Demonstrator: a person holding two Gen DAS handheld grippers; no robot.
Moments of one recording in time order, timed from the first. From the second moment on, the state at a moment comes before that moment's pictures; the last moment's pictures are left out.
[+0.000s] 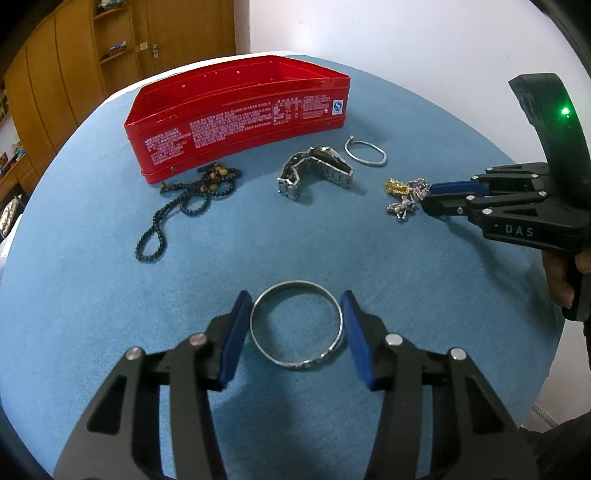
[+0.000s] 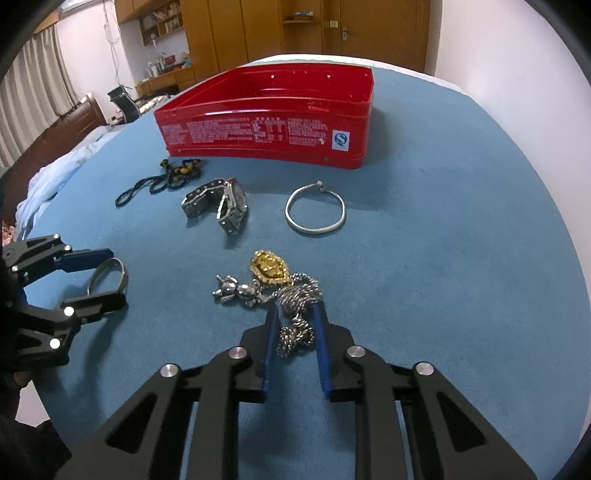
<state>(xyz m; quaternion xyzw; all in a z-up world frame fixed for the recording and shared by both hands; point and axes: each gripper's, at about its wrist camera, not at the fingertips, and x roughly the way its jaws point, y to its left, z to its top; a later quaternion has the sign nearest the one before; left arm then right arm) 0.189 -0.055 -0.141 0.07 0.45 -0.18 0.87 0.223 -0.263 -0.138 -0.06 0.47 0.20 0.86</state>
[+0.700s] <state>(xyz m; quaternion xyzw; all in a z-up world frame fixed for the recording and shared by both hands) 0.164 -0.044 -0.108 0.05 0.42 -0.18 0.89 0.189 -0.281 -0.057 -0.02 0.40 0.22 0.89</state>
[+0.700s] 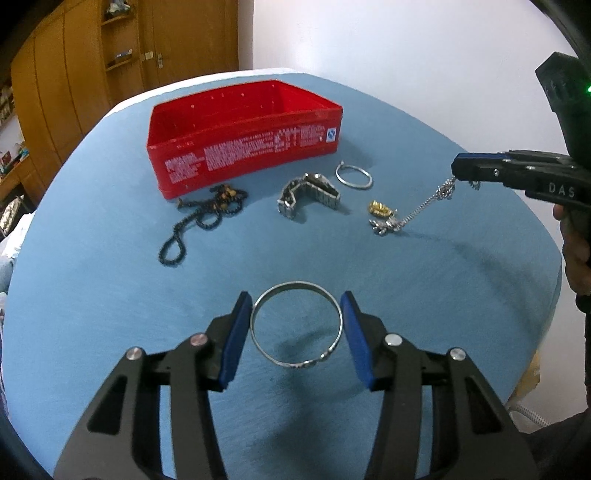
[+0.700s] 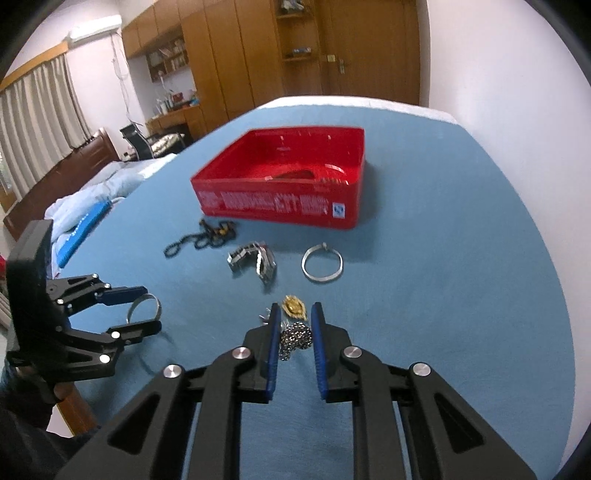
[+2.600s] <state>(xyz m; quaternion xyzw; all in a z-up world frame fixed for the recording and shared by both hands) 0.168 -0.020 -0.042 0.06 0.37 -0.15 0.91 0.174 -0.261 0.008 -0.07 0.35 0.23 0.91</state>
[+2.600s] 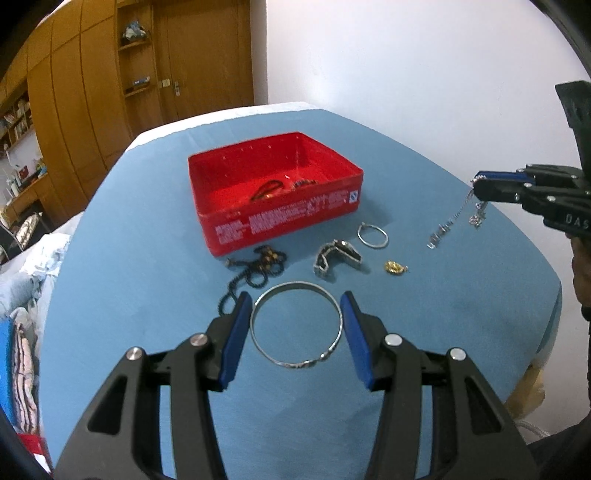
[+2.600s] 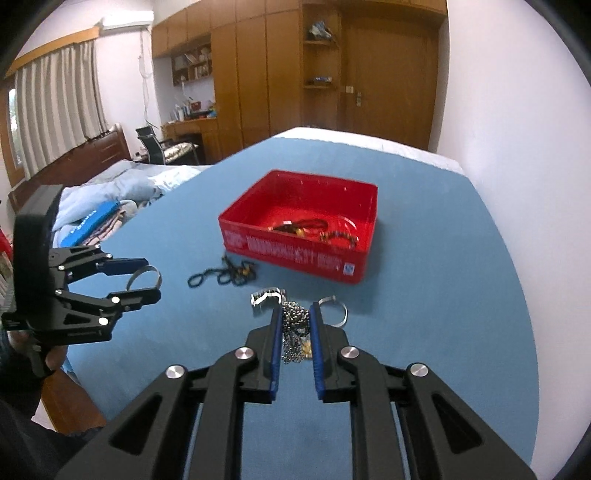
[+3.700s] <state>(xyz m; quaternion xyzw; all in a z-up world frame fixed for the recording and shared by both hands) 0.255 -0.015 0.026 0.12 0.31 -0.12 0.94 0.302 -0.223 0.050 -0.08 0.32 0.27 0.91</state>
